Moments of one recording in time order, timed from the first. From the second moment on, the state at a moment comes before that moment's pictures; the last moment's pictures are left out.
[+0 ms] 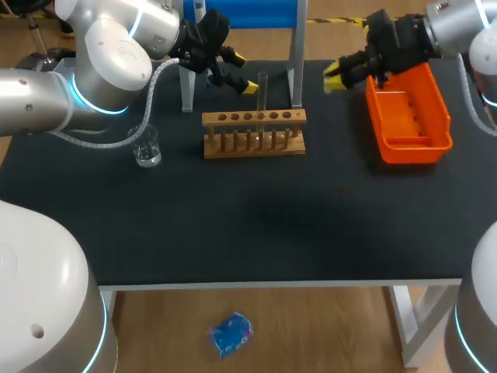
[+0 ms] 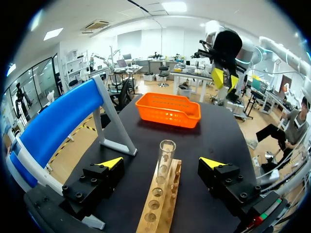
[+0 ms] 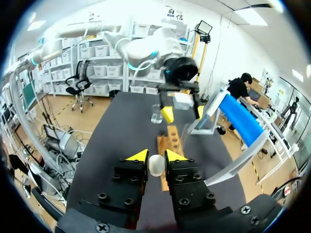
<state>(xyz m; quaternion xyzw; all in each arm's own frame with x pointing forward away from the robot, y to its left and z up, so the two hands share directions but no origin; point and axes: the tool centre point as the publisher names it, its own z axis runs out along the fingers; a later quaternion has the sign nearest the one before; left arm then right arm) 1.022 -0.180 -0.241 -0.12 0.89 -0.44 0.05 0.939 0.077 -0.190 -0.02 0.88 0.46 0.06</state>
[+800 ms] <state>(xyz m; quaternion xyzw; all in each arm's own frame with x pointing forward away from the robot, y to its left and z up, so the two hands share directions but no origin) 1.022 -0.180 -0.241 -0.12 0.89 -0.44 0.05 0.946 0.105 -0.194 -0.02 0.88 0.46 0.07</state>
